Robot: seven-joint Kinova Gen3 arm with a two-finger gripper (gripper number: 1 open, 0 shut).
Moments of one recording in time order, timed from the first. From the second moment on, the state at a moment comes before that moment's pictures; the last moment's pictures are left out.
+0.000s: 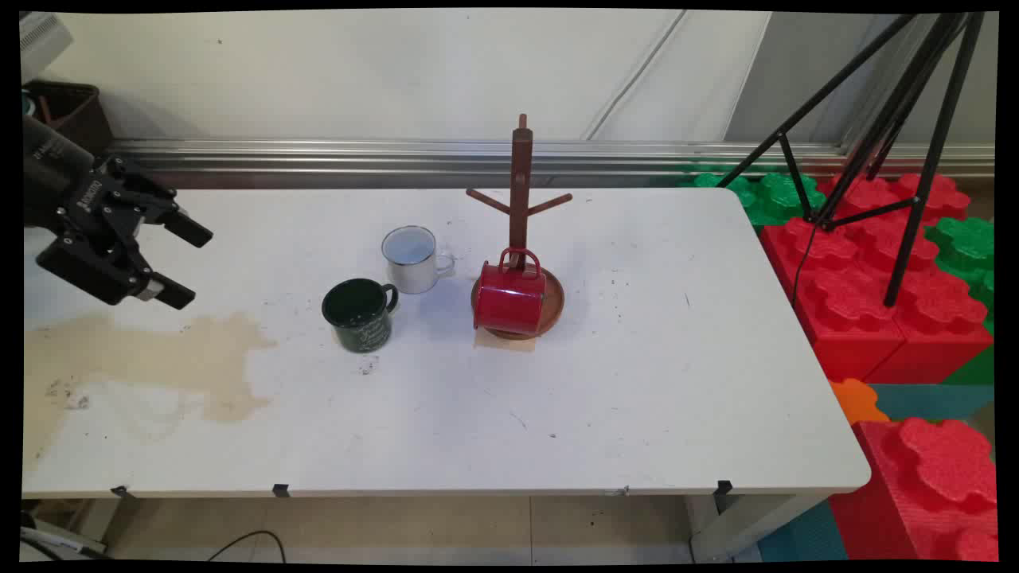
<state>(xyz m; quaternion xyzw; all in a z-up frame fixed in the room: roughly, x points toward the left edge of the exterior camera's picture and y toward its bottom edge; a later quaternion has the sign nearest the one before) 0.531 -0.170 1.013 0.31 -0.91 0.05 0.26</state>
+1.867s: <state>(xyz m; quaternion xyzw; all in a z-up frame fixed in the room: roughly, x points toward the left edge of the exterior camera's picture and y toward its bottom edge) 0.428 -0.246 0.933 0.32 -0.89 0.07 0.31</state>
